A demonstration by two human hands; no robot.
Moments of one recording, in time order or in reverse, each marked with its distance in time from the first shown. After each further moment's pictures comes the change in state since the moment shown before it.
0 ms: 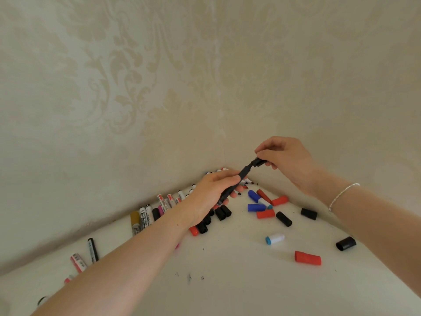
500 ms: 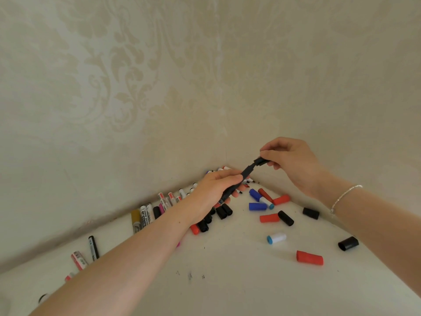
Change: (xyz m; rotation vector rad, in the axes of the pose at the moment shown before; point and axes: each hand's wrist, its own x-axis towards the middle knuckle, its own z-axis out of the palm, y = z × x) left_hand 0.003 -0.001 0.000 0.030 -0.015 -0.004; right_hand 0.000 0.007 -0.001 0.066 0.049 0.031
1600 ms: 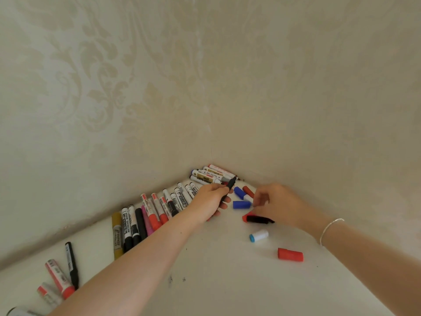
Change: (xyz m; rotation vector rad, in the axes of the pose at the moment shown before) left_hand 0.017 -0.022 0.032 0.174 0.126 -0.202; right_hand -0.022 0.072 -0.012 -0.715 -0.344 0.061
